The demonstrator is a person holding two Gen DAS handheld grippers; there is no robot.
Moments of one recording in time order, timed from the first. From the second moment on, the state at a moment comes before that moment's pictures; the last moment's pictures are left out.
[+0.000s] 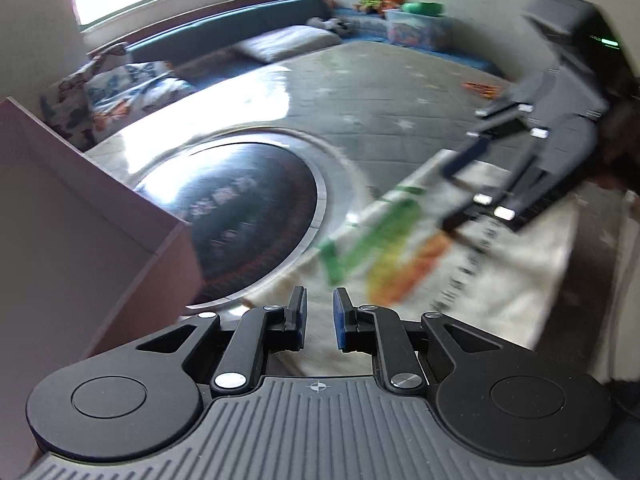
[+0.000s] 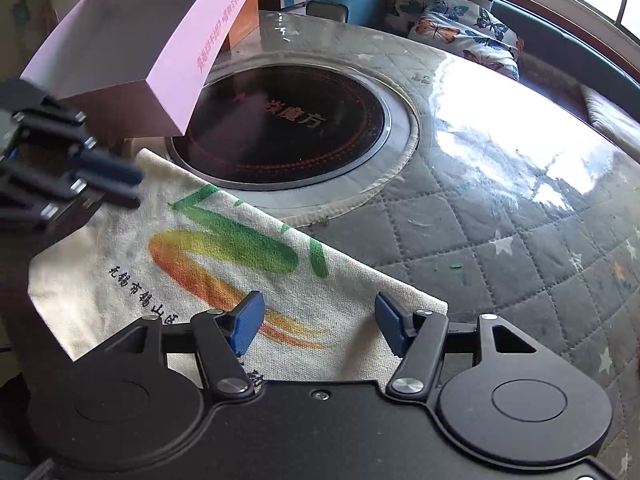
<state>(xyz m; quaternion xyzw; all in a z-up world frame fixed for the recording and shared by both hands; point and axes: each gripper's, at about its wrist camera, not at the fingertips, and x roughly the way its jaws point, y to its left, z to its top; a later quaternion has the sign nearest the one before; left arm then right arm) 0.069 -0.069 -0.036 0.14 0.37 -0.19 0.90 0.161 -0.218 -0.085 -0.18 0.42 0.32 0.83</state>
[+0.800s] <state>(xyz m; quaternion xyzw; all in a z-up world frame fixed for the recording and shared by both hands) 0.079 -0.057 -0.046 0.13 0.37 -0.15 0.91 0.163 -0.217 -0.087 -0.19 0.42 0.32 0.82</state>
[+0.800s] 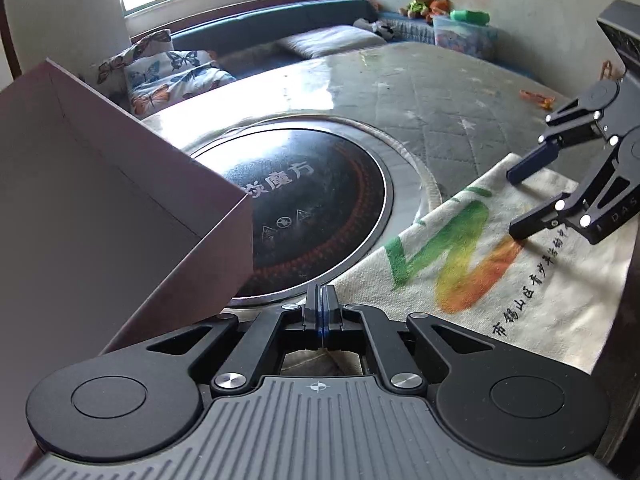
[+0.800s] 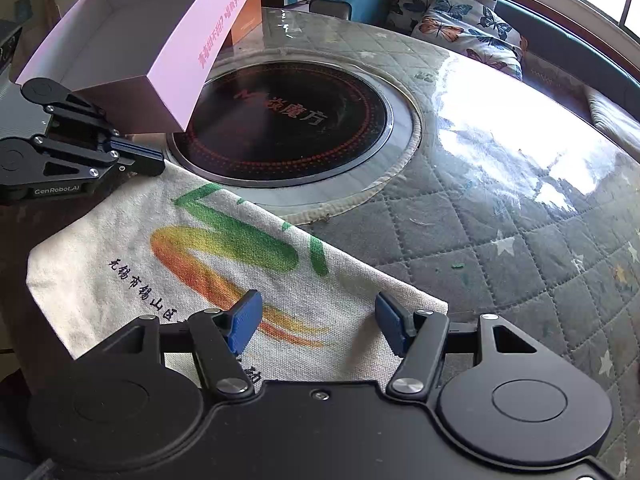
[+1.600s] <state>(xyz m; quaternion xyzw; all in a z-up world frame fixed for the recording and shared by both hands) -0.012 -0.165 -0.057 0.33 0.30 -0.38 0.81 0.166 -0.214 -0.088 -0.19 0.43 0.32 0.82</state>
